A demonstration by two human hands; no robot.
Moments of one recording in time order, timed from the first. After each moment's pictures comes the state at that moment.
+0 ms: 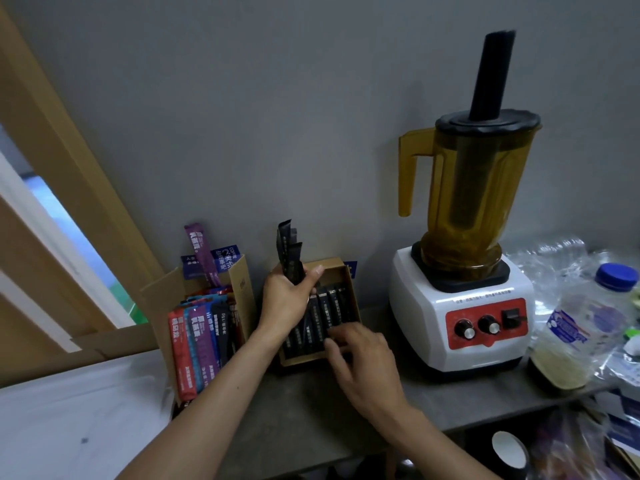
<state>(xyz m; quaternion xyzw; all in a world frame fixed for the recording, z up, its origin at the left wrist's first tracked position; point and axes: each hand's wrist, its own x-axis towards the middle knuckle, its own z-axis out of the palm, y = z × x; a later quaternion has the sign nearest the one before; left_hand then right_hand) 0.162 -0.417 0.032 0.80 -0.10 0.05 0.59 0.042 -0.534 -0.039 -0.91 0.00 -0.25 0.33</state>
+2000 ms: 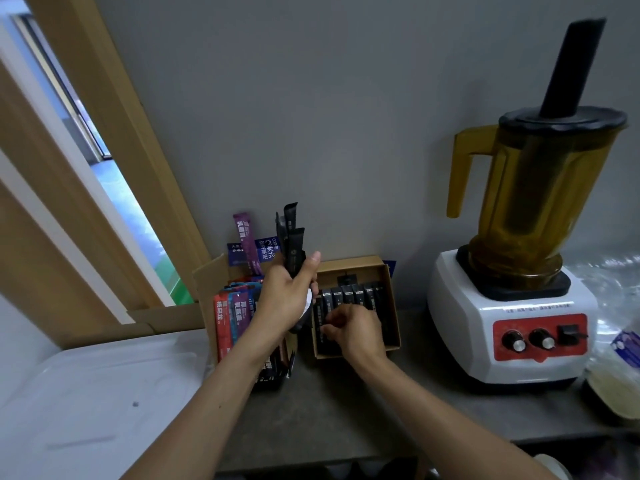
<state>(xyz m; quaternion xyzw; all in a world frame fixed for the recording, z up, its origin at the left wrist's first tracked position) 0.131 -0.358 0.073 0.80 -0.12 0.04 0.59 0.128 -0.490 -0.052 -0.87 0.06 -0.08 0.49</state>
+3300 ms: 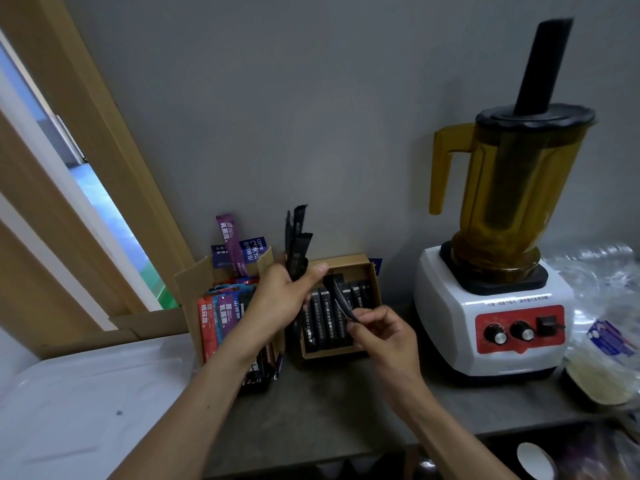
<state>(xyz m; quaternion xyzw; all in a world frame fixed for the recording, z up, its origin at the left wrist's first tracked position) 0.128 -0.366 0.080 0.84 -0.16 -0.02 0.51 0.047 -0.523 -0.015 -0.54 0.05 -0.18 0.82</state>
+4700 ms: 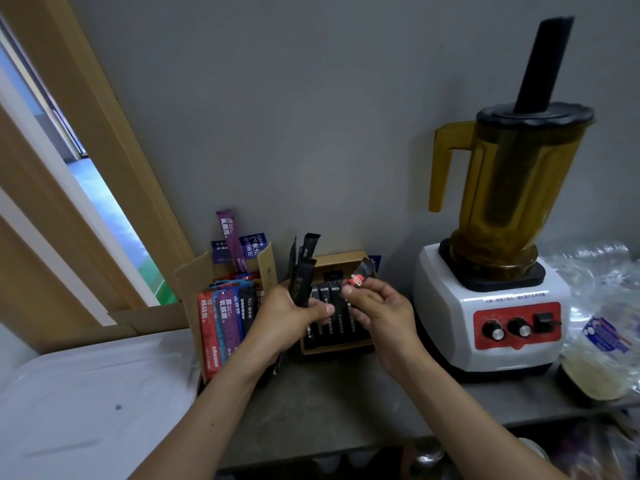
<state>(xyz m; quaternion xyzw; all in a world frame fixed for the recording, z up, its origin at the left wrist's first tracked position) 0.105 -0.361 0.059 0.84 -0.11 -0.09 0.53 0.073 -0.531 0.011 -0.50 0.10 -0.10 0.86</state>
